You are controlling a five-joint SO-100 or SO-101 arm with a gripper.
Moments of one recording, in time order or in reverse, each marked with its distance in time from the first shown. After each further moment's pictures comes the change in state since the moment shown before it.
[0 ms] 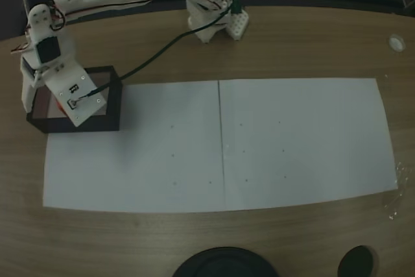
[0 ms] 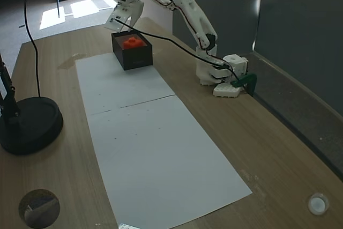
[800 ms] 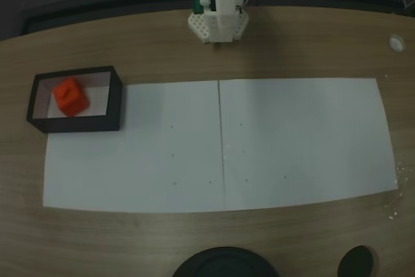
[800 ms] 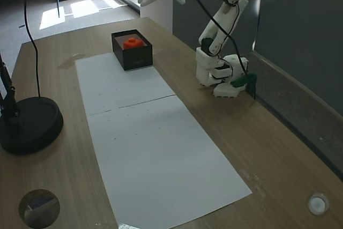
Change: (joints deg) arm -53.5 72.9 44.5 0.0 11.8
